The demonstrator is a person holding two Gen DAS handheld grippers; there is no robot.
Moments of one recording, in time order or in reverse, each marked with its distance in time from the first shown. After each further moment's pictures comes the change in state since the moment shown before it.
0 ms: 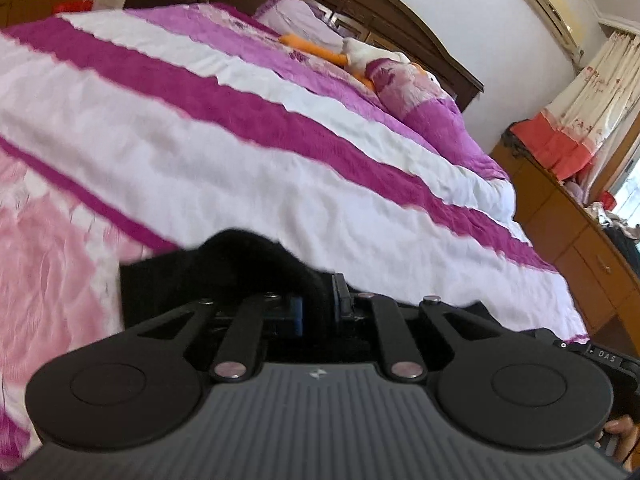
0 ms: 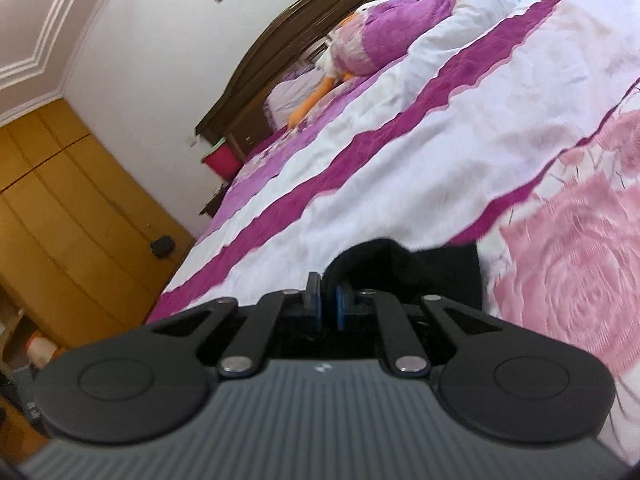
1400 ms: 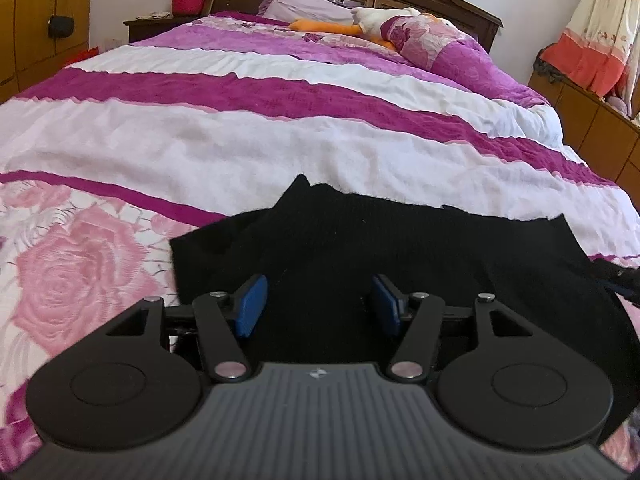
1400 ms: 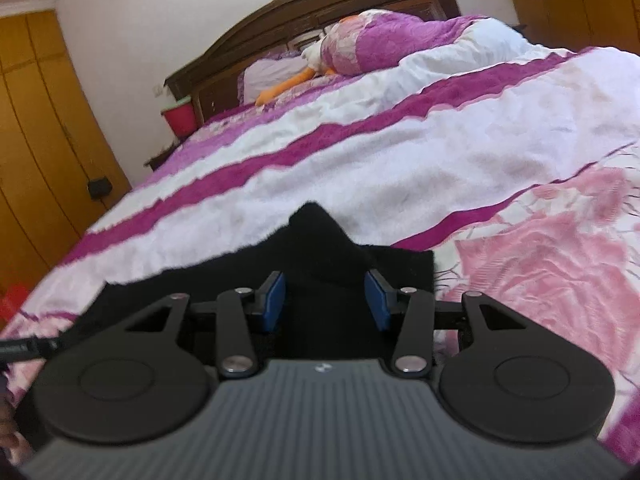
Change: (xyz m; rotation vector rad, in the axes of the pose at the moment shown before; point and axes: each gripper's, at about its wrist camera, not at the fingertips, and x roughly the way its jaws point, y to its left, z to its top) left arm -0.008 -0.016 -0.033 0.236 0.068 0.198; right arm 0.000 0.005 -0.022 -0.270 0.005 -0.191
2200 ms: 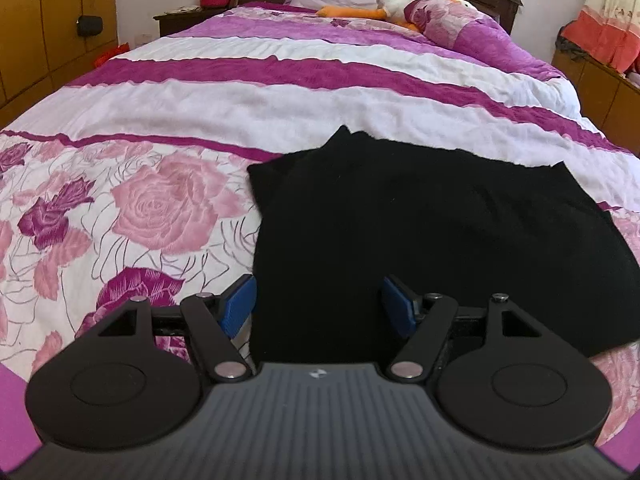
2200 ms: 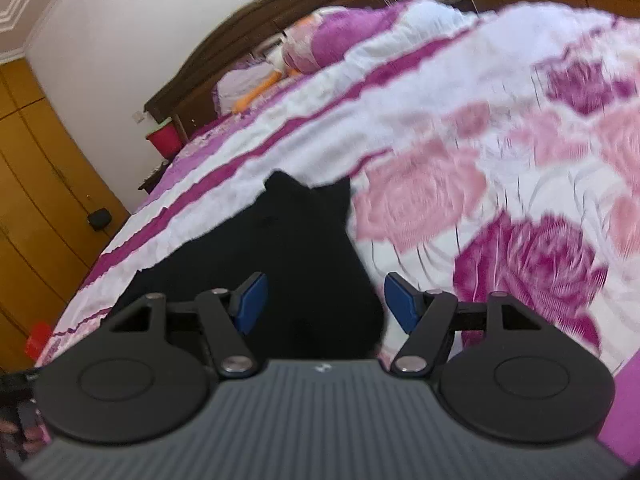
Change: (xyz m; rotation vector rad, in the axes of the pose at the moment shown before) left arm -0.069 0.006 -0.052 0.019 0.047 0.116; right arm -0.099 -0.032 -0.044 0.182 0.036 -0.015
